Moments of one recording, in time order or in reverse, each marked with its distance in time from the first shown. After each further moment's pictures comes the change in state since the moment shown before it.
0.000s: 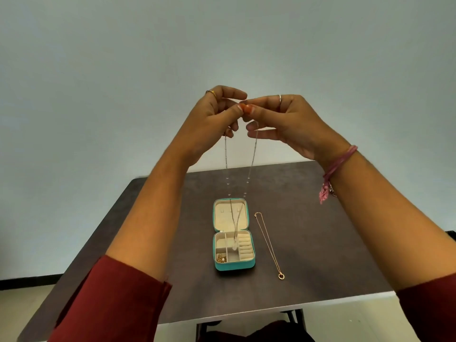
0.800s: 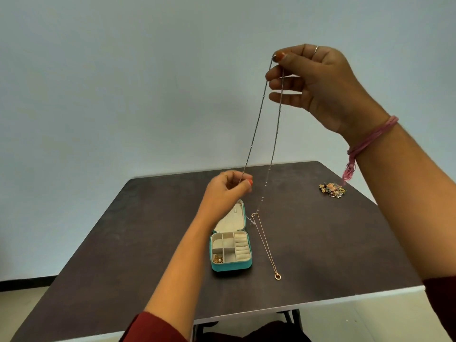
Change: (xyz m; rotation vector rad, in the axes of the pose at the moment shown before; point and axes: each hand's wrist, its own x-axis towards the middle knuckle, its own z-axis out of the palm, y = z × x) left_hand -0.063 -0.096 0.062 -0.081 0.069 -0.317; right_hand 0.000 -0.048 -0.023 0.063 0.170 -0.082
